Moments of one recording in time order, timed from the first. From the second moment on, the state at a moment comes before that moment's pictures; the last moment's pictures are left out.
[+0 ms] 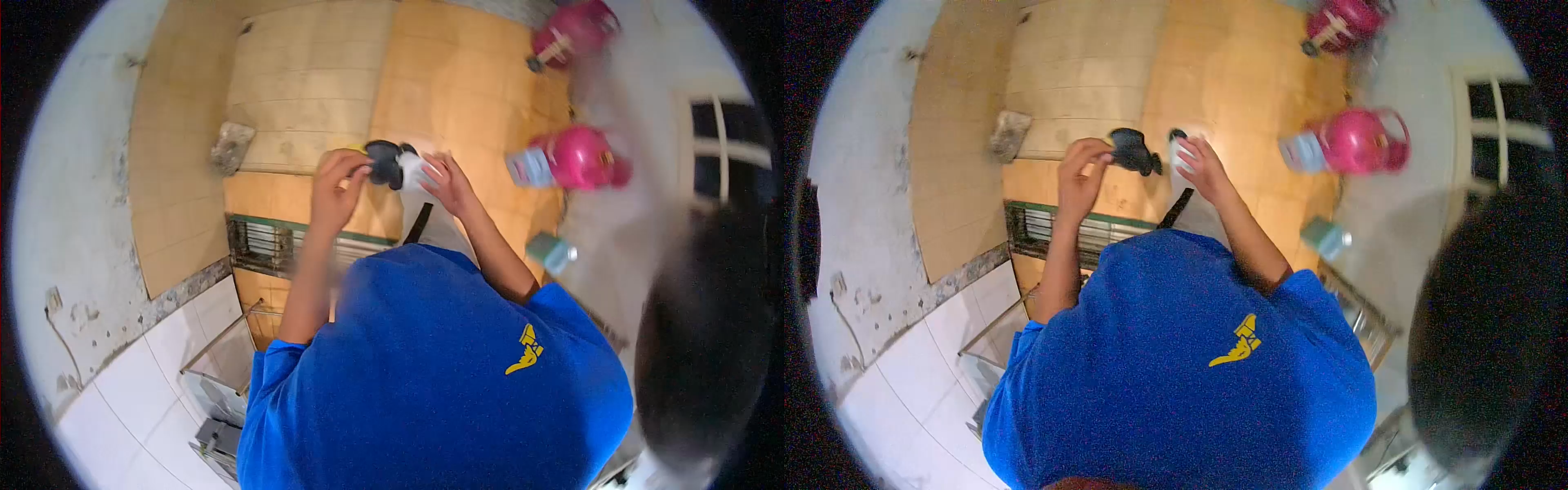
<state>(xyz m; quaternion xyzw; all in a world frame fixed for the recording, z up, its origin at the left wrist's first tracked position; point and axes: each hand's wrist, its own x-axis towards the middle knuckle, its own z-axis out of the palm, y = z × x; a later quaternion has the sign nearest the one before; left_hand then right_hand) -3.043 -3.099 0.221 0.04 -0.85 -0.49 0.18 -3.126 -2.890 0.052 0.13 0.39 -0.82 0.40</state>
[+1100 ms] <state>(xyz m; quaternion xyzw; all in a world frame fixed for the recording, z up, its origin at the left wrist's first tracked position) -3.380 -4.092 0.110 0.43 -0.87 -0.02 0.23 -3.500 -3.623 0.031 0.09 0.13 -0.76 0.62</state>
